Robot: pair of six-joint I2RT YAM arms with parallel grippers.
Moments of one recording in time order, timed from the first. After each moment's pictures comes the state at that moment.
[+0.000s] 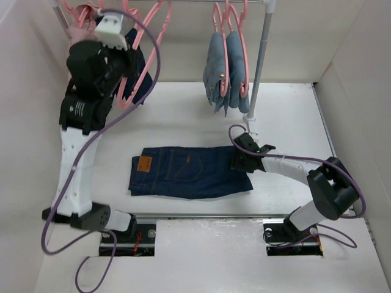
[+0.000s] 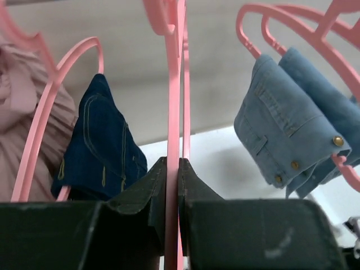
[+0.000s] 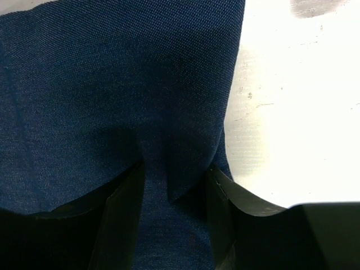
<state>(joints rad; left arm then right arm) -0.26 1.43 2.09 -0.67 0.03 0.01 0.62 1.52 0.82 -0.39 0.22 0.77</state>
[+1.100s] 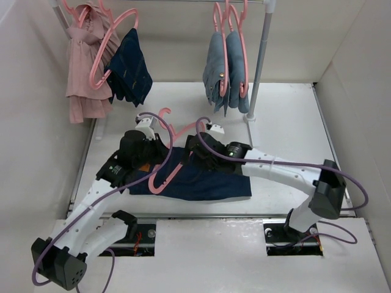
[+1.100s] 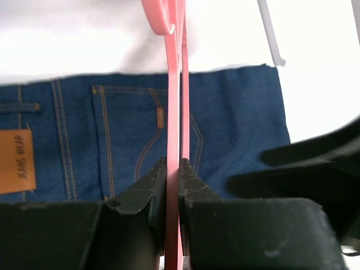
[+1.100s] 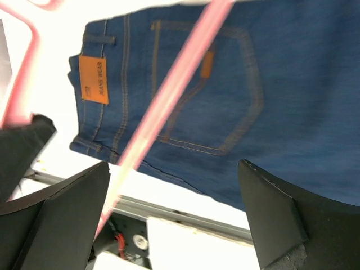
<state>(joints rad) -0.45 0.86 0.77 -0.44 0.10 -0.48 1.07 1.57 1.34 -0.62 0.39 1.11</state>
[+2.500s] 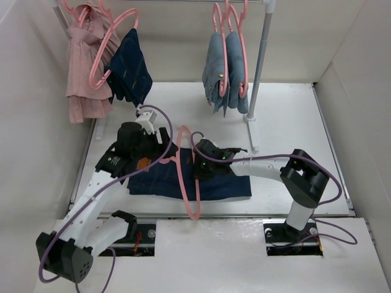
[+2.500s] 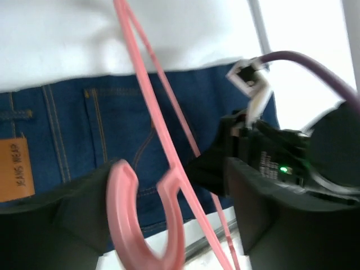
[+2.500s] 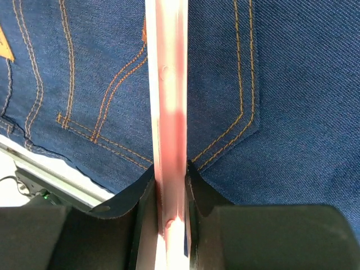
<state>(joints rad) -0.37 0.92 0.85 -0.48 0.24 -0.43 0.96 1.76 1.10 -0.28 0.00 0.99</state>
